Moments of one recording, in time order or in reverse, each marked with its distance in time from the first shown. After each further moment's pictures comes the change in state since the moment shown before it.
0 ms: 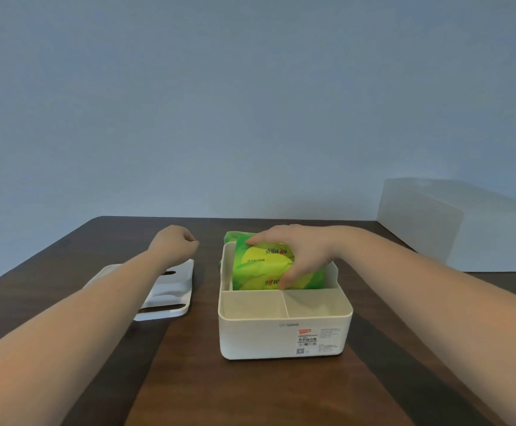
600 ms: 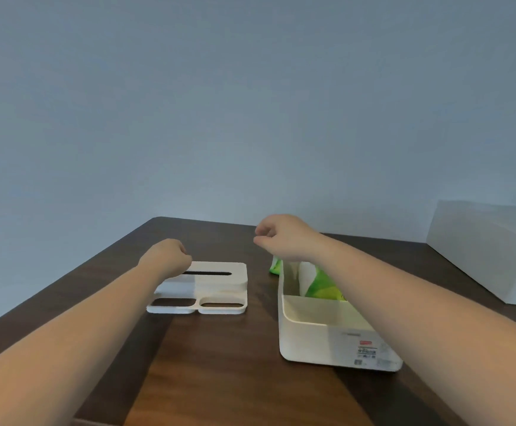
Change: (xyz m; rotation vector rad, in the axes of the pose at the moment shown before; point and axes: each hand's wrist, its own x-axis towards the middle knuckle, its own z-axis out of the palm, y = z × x) left_hand -0.028 -0.096 -0.062 0.116 0.044 -0.216; right_hand 0.056 -0.108 -0.005 0.311 0.350 0.101
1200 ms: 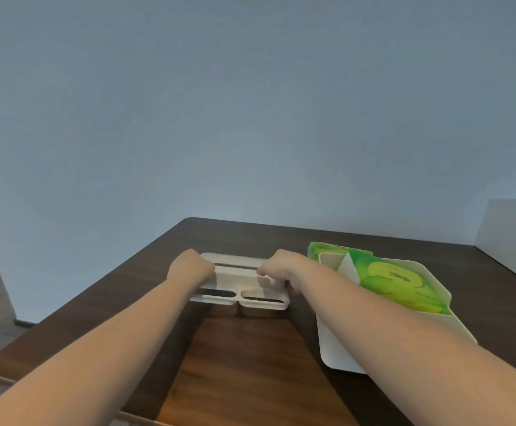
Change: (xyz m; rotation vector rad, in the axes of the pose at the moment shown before) left_hand -0.010 -0.016 0.004 -0.094 0.057 -0.177; right_hand 0.036 -0.033 0.073 0.260 -0.268 0.408
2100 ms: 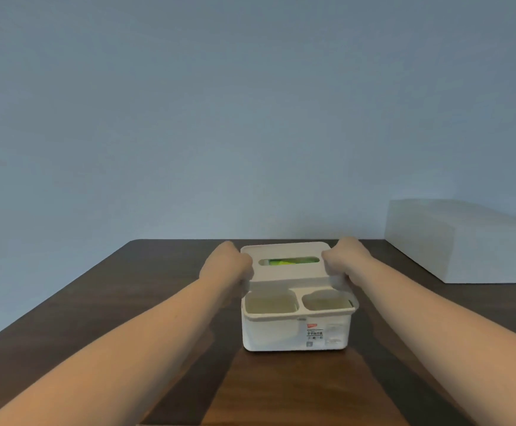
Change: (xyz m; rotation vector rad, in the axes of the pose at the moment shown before) left_hand -0.124 0.149 0.031 -0.224 -0.158 0.256; right_hand -0.090 0.156 -0.131 0.031 0.545 0.219
